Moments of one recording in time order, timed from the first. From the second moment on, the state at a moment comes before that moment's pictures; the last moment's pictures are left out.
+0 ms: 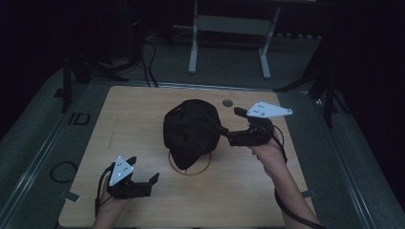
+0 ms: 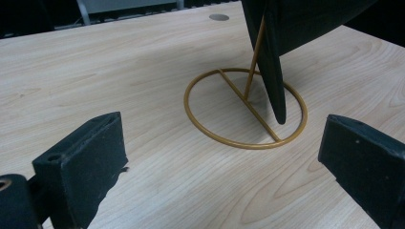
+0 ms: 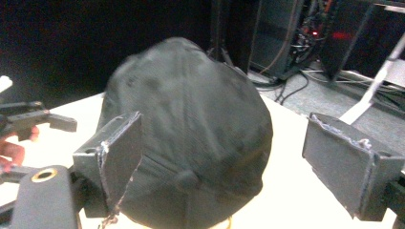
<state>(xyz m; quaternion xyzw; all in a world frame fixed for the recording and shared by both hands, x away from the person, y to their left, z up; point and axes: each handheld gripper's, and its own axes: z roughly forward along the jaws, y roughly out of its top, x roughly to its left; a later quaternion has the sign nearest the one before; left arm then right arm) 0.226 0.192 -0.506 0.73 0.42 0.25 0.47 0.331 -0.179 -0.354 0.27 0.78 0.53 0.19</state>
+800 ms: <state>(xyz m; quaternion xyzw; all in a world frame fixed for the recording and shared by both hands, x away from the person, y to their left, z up) 0.230 0.206 -0.516 0.72 0.44 0.26 0.46 0.332 -0.249 -0.434 0.34 0.76 0.50 0.23</state>
